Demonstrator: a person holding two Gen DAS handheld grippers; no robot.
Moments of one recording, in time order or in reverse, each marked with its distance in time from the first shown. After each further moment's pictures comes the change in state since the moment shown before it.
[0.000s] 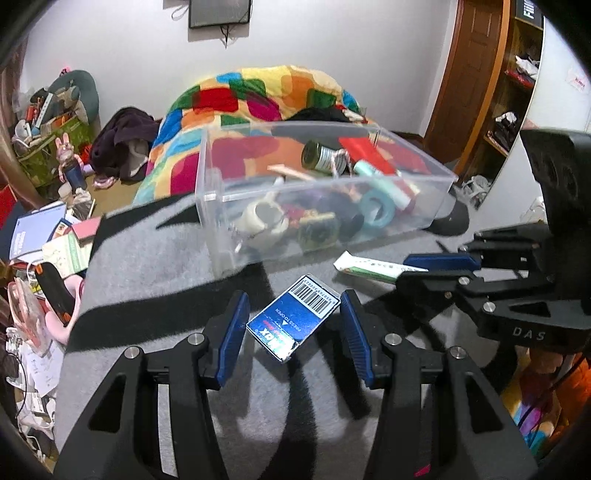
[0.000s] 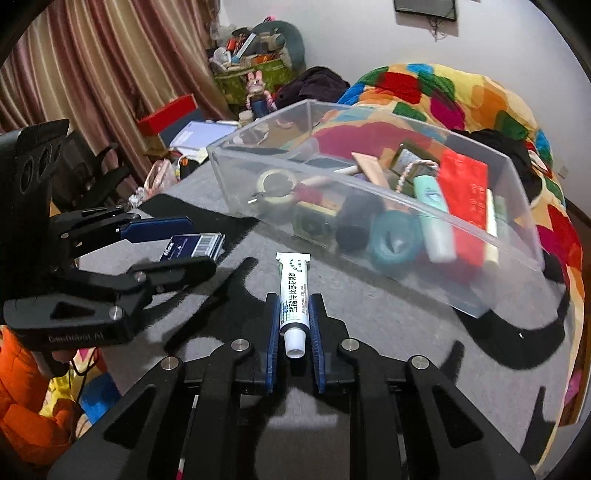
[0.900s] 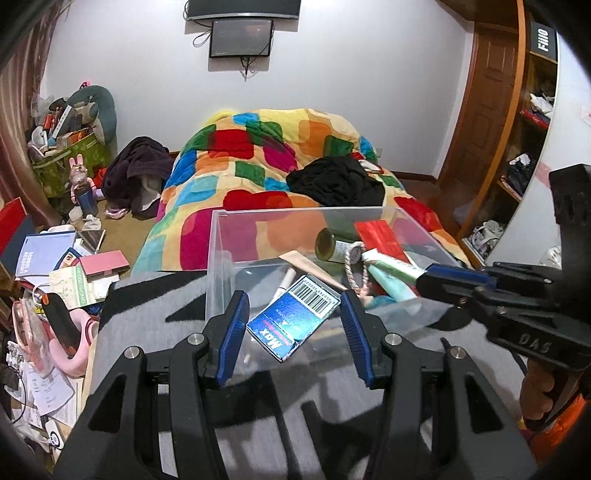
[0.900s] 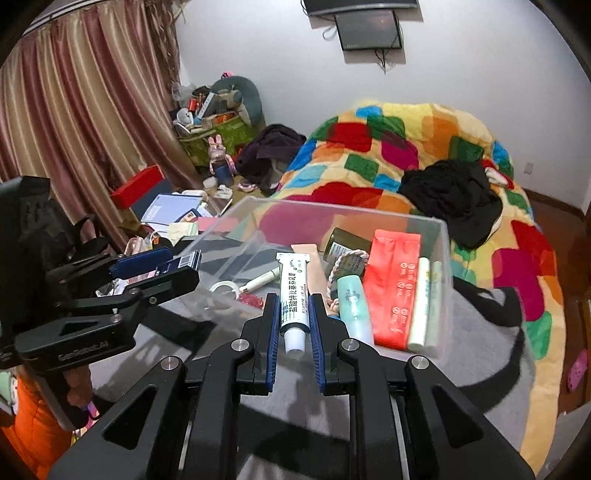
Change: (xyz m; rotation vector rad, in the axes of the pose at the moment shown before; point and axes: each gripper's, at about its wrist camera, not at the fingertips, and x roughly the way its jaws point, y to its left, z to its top) left arm 0.008 0.008 0.072 -0.067 -0.123 0.050; right arm -0.029 -0.042 0.055 0.140 -0.187 -0.074
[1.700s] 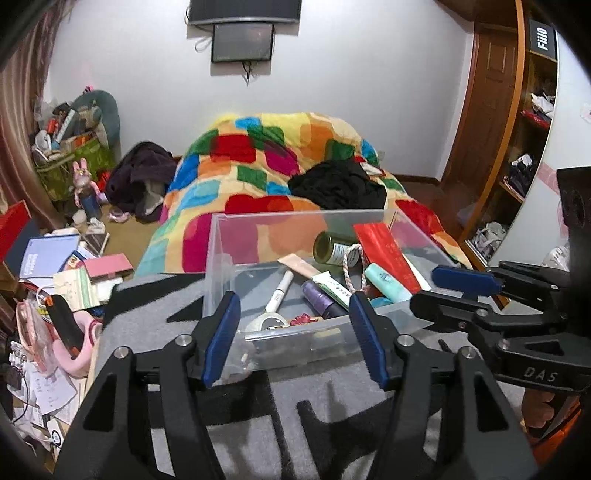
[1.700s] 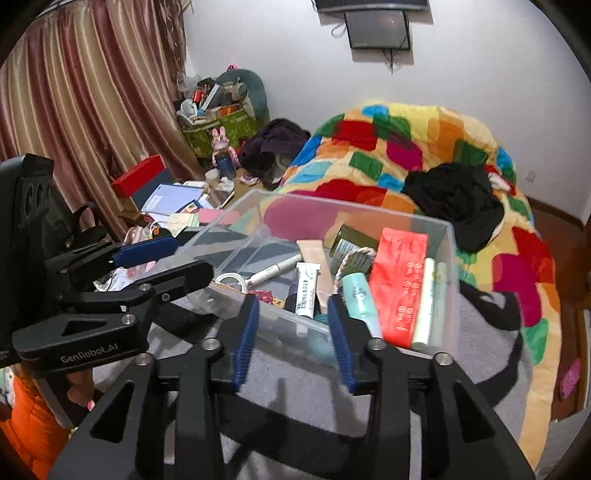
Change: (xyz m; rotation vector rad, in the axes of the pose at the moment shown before) left arm -0.015 -0.010 -0.004 0.007 -0.033 0.013; right arm -0.010 0.012 -0.004 -0.051 -0.003 -0.026
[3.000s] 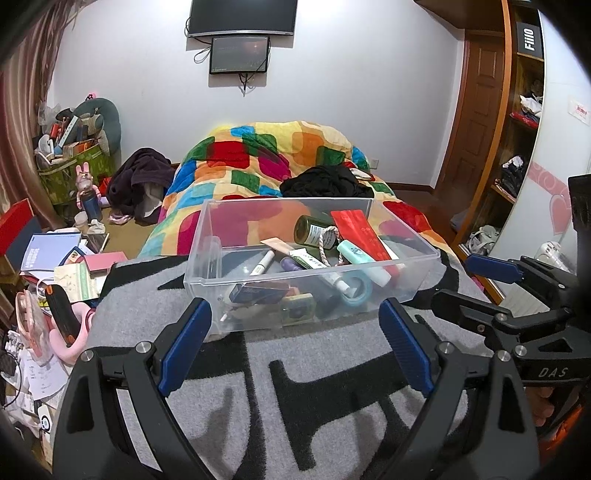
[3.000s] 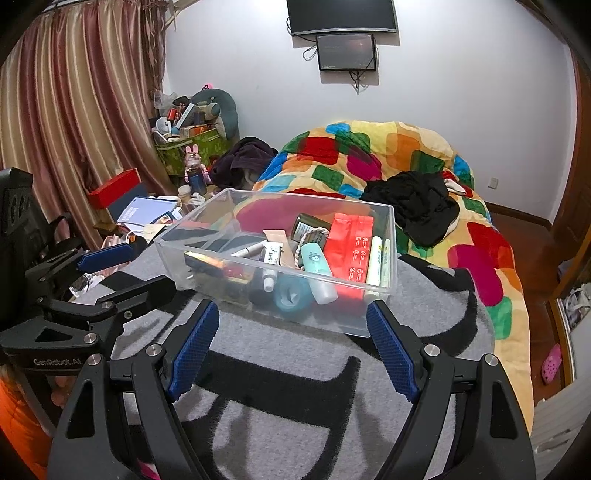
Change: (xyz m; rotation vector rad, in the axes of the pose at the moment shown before) left arm -0.023 -0.023 -0.040 0.006 -0.047 -0.008; right arm -0.043 0.000 -0.047 0.025 -0.084 -0.130
